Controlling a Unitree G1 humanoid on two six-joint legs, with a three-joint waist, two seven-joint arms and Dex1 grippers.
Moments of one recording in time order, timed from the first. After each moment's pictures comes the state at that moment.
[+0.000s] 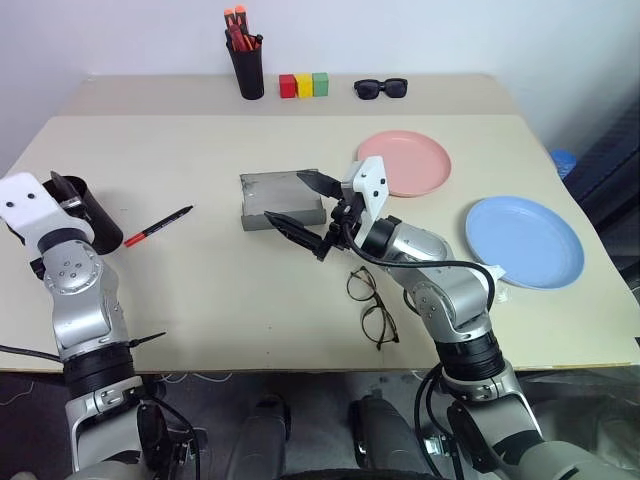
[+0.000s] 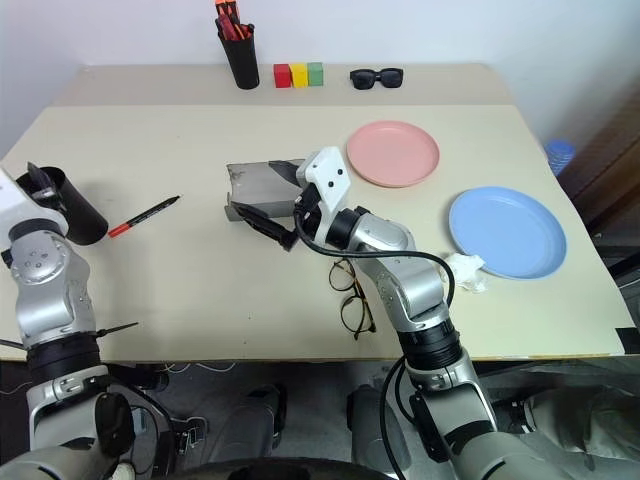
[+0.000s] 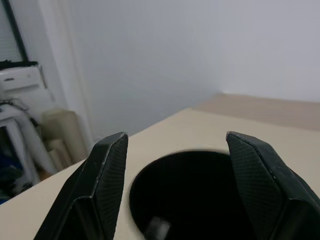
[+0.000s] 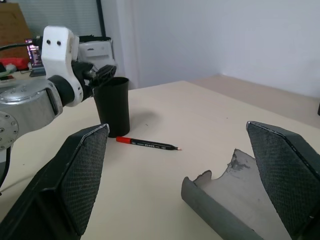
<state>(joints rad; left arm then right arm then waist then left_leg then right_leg) -0.45 0.39 0.50 0.06 -0.09 0.15 0.24 -0.56 -0.14 0.18 -0.19 0.36 0.44 0.62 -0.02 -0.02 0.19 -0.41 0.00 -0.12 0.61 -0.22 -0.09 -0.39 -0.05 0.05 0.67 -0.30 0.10</state>
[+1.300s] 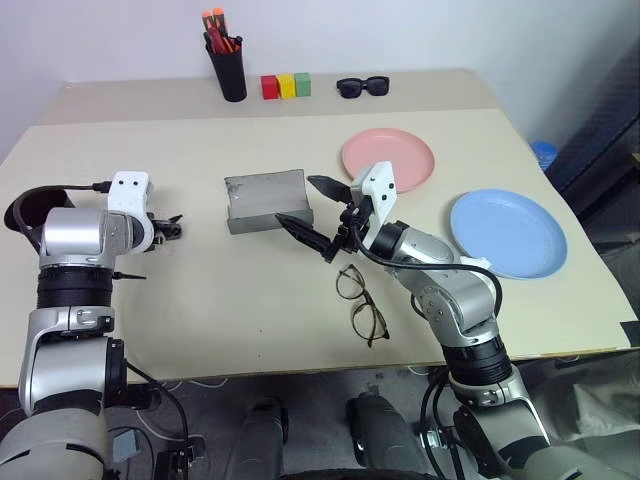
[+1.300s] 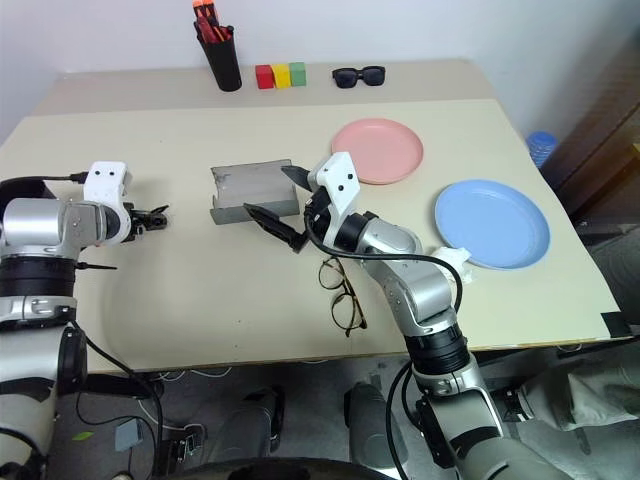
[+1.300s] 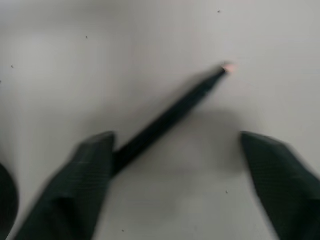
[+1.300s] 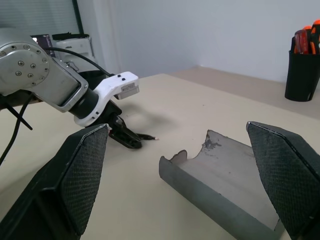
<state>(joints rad) -0.79 0.69 0.11 0.39 -0.18 1.22 -0.31 -0.53 -0.17 0.17 -0.20 0.38 0.45 0.60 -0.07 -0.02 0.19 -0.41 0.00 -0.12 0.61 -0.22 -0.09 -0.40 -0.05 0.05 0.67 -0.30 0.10</state>
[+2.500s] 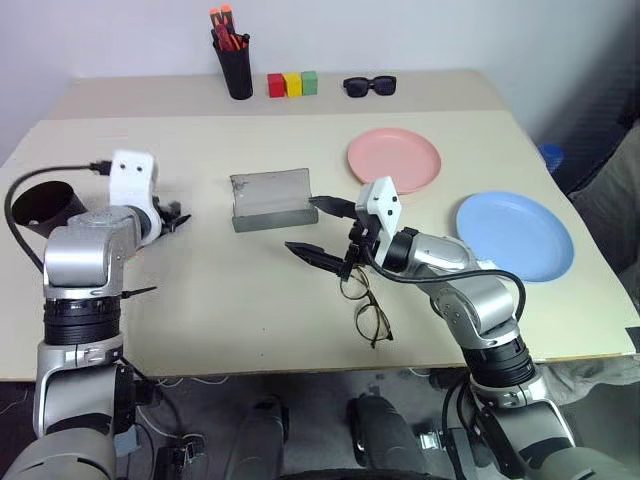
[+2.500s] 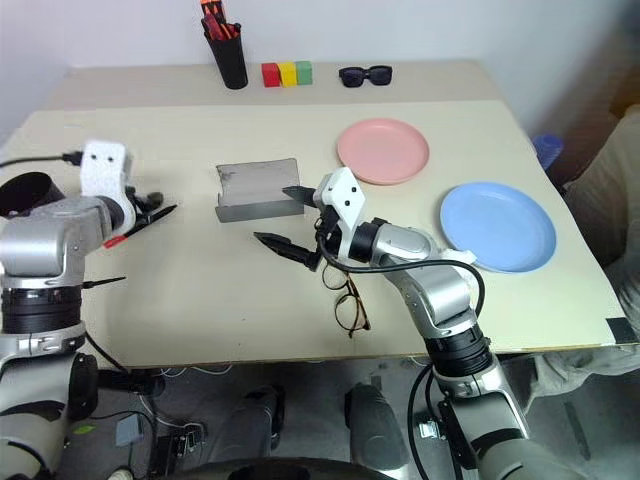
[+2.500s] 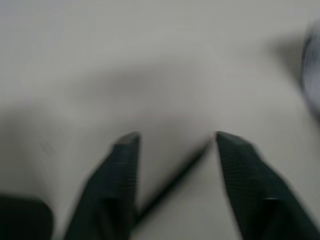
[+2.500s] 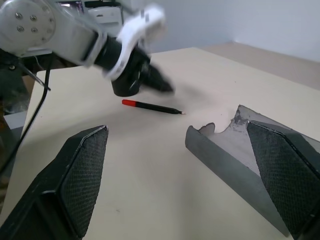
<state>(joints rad) -0.67 0.61 0.18 0.04 -0.20 1.22 -0.22 -0.51 -0.29 0.19 -0.23 0.39 0.47 0.75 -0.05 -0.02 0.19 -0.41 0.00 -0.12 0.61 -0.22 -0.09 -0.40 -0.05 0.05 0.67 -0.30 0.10</state>
